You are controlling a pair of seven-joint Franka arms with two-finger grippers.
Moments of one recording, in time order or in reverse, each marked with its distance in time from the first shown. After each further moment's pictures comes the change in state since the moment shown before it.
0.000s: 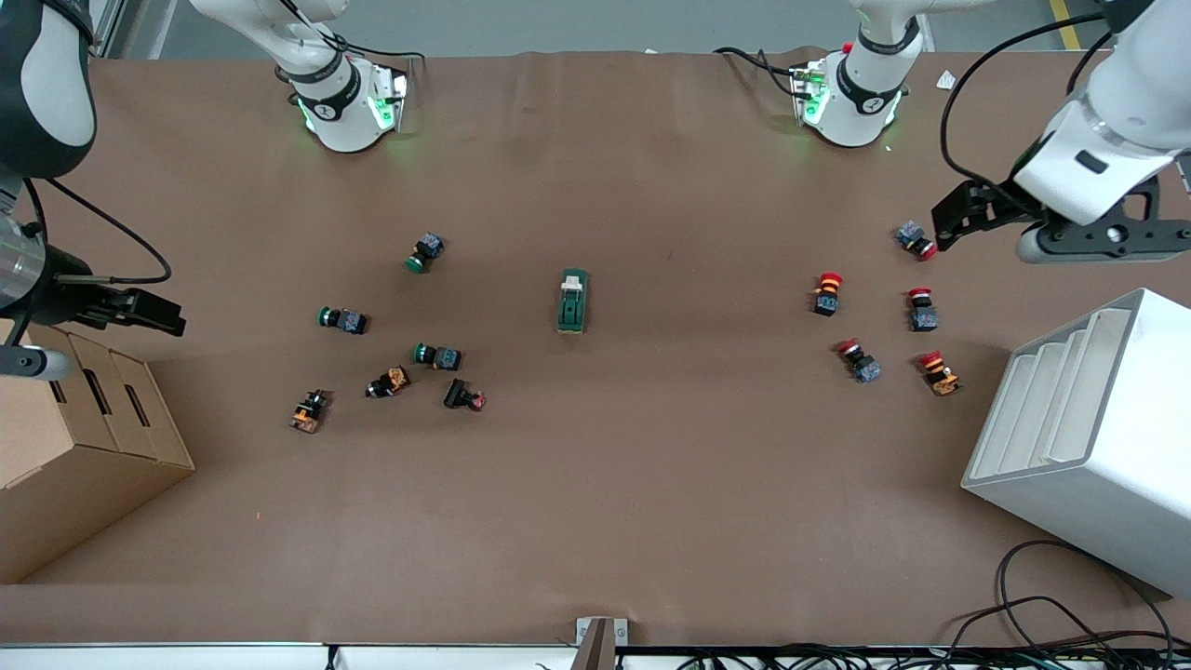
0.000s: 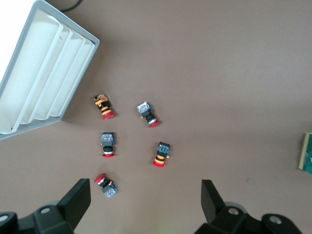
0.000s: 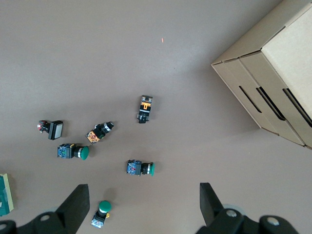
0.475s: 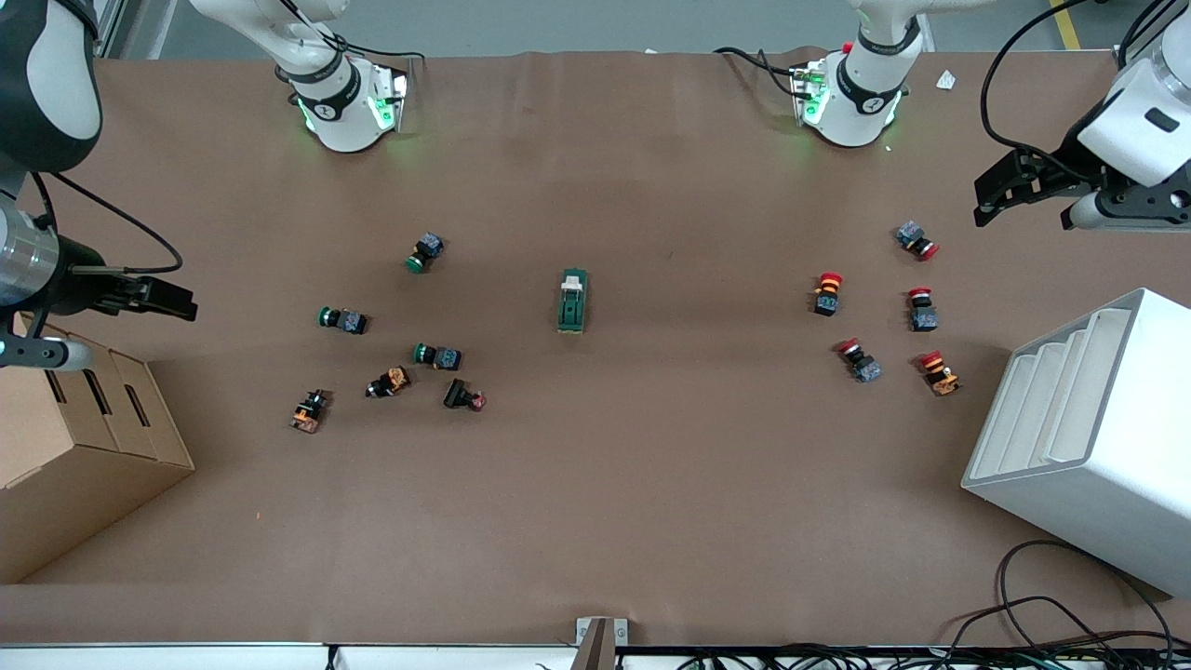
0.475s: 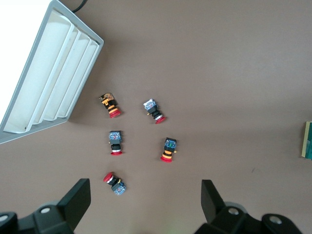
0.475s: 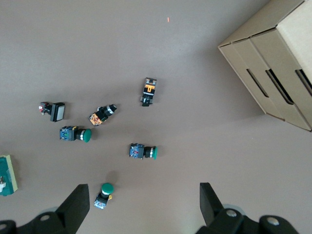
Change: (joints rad) left arm -0.006 -0.065 0.058 -0.041 -0.017 -0.001 0.096; right arm 0.000 -0.003 0.017 0.006 0.015 -0.077 0.000
